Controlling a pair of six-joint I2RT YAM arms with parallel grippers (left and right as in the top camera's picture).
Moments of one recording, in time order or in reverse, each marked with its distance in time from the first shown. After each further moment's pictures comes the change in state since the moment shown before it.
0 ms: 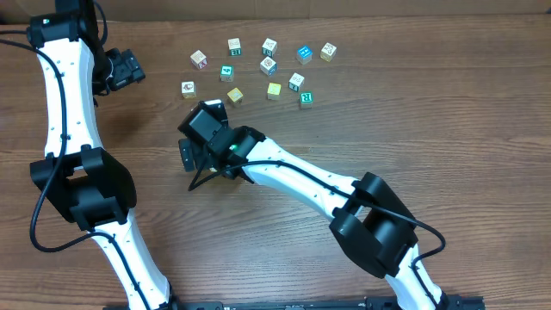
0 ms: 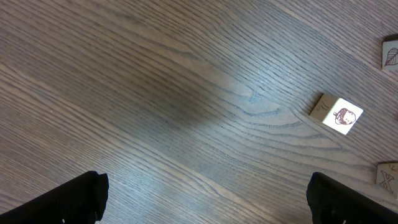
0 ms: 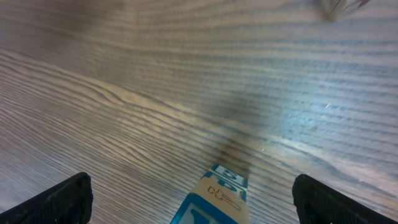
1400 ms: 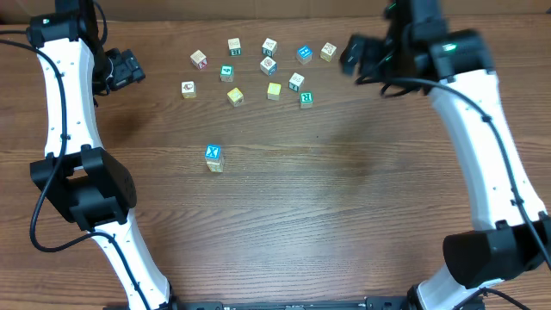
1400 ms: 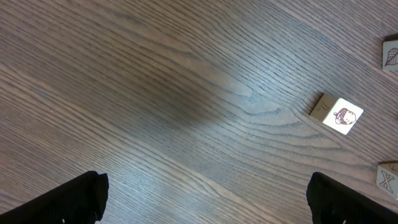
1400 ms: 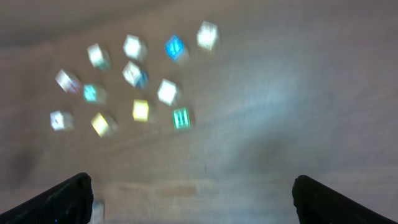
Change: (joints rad) left arm 0.000 0.000 0.000 0.000 0.000 0.000; right arm -0.720 -0.384 0.188 -0.542 -0.205 -0.218
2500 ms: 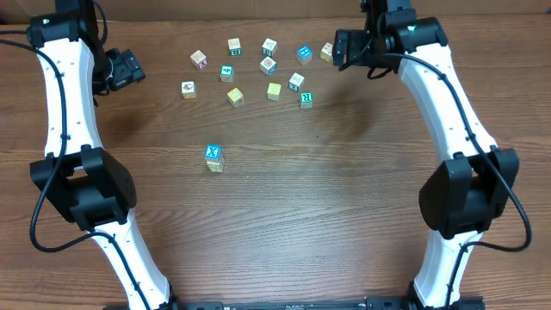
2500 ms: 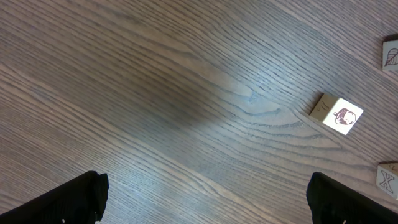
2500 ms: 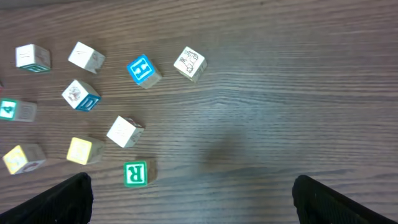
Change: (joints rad) left arm 0.000 0.000 0.000 0.000 0.000 0.000; right arm -0.011 0.301 0.042 0.213 0.057 -0.182
